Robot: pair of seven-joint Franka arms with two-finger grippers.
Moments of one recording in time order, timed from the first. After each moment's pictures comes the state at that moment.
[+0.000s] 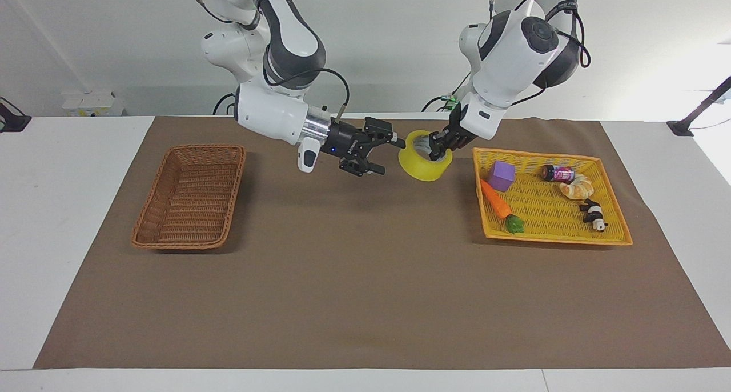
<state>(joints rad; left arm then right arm) -0.36 -0.02 -0.14 -1.86 -0.32 1.89 -0.72 0.59 0.12 -0.15 -1.93 1.37 2.21 -0.40</state>
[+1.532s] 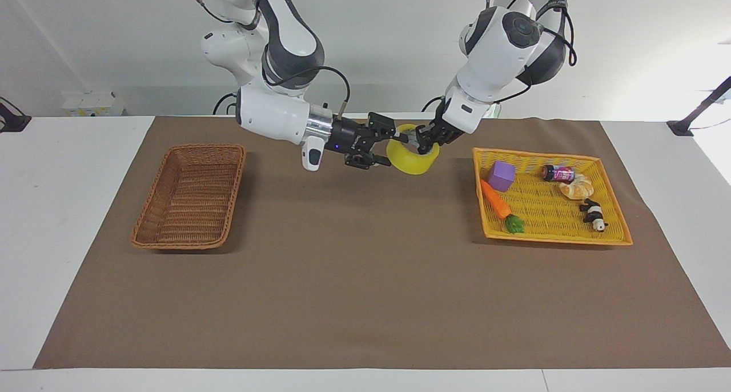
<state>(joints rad) -0.41 -0.03 -0.14 -1.87 -0.32 1.89 -0.72 0.58 0.11 -0.15 -1.93 1.37 2.12 -0.39</state>
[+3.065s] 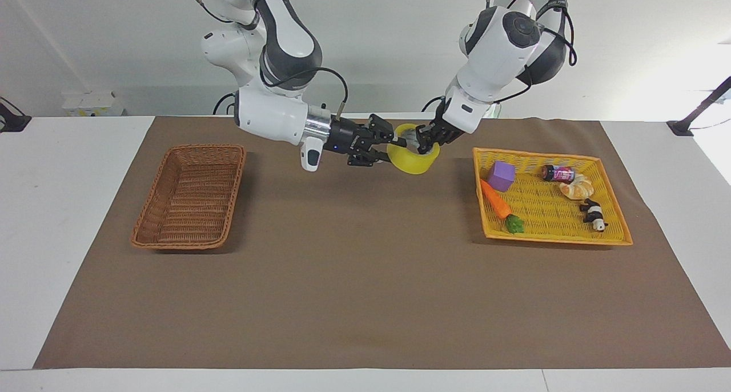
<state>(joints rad) -0.41 -0.03 -0.14 -1.87 -0.32 1.89 -0.72 0.58 0.11 -0.15 -1.94 1.38 2.11 -0.39</state>
